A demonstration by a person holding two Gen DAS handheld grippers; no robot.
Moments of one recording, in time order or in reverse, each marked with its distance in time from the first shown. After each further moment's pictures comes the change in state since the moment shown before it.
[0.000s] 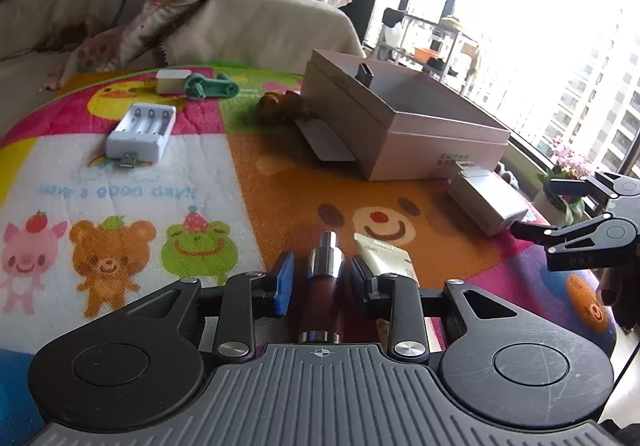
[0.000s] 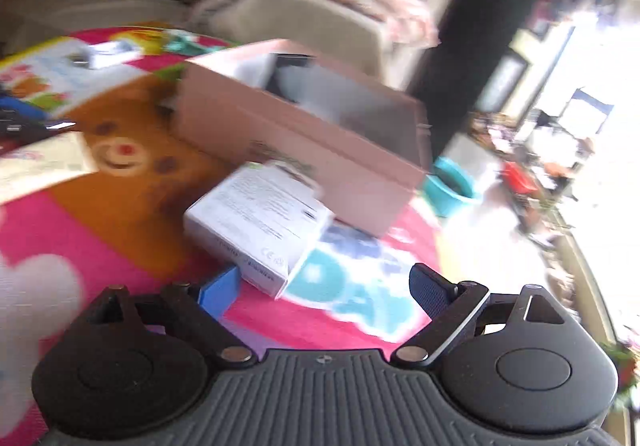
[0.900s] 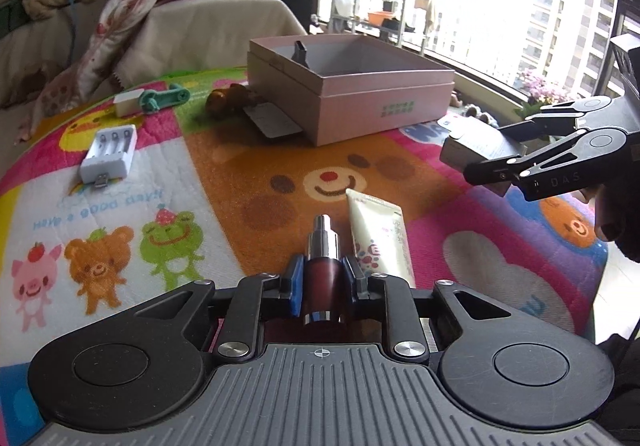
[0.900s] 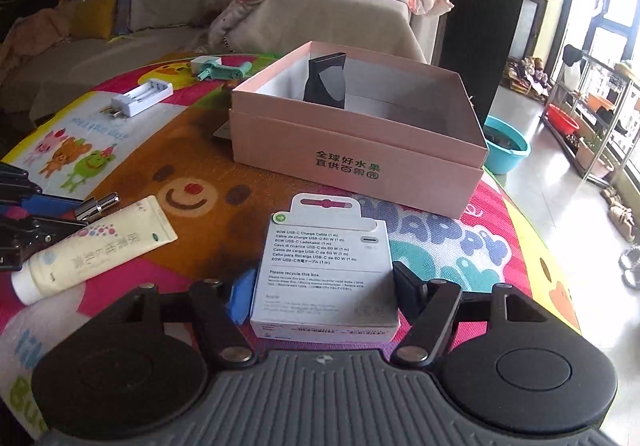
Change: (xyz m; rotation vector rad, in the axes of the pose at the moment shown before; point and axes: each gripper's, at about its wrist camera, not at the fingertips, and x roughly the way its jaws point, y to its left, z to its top) left arm -0.018 -0.031 -0.011 0.228 0.064 -0.036; right arm -0.023 0.015 0.009 0.133 0.019 0.225
